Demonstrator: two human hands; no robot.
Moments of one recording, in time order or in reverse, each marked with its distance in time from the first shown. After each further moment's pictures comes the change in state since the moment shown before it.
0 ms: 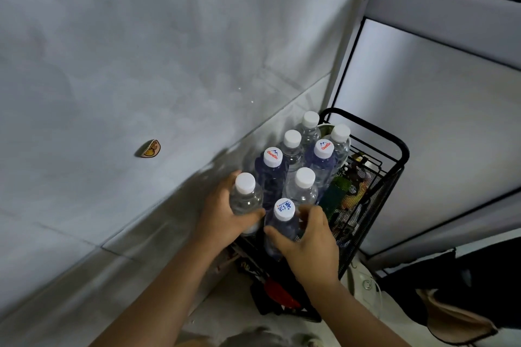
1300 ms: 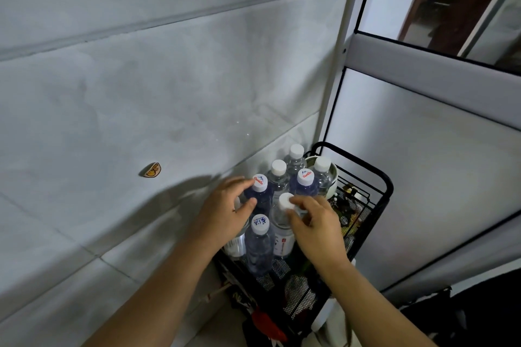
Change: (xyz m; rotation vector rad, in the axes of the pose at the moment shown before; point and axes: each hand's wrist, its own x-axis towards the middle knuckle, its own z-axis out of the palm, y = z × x) left_hand 0.012 0.062 -0.003 0.338 0.075 0.262; right_hand 0.047 -0.017 -0.063 0.093 -0.076 -0.189
